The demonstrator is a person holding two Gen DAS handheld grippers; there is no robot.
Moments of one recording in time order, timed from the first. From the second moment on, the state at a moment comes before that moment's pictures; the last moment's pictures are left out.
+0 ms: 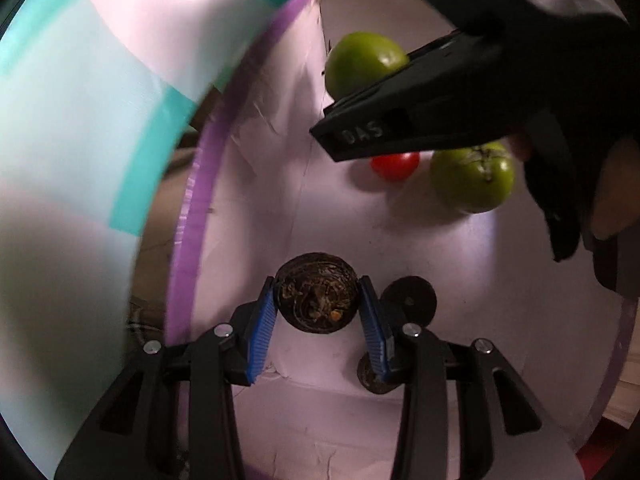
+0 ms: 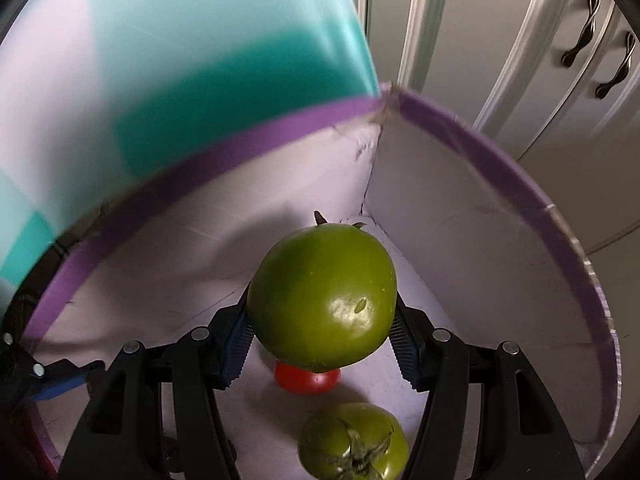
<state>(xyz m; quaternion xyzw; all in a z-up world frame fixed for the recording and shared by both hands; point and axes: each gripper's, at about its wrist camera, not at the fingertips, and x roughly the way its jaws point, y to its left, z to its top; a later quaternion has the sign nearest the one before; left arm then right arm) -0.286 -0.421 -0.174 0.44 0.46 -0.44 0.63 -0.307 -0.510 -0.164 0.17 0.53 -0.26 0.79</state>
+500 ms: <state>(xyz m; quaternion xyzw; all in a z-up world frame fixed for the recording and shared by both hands) -0.289 -0.412 -0.172 0.41 0.45 -0.50 0.62 -0.324 -0.536 -0.176 0.25 0.52 -0.28 0.77</state>
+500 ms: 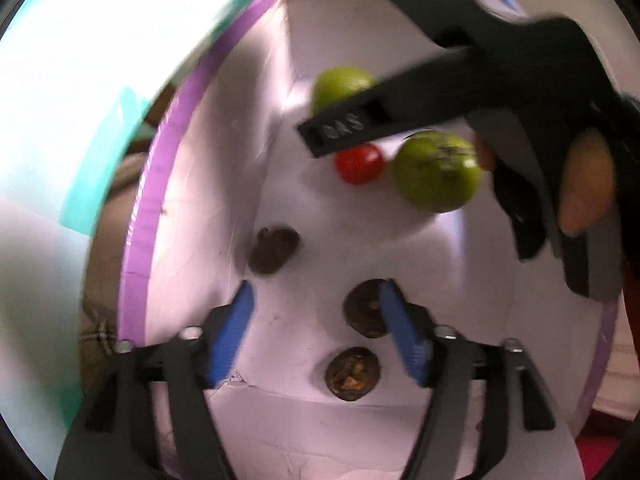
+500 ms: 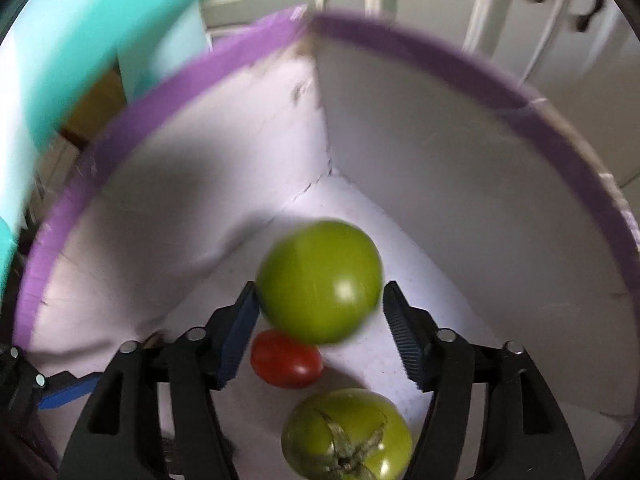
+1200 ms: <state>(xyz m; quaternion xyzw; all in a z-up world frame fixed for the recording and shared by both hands) -0.063 -0.089 0.089 0.02 0.24 -0.15 0.96 -0.288 -0.381 0.103 0.16 0.20 -0.15 0.96</state>
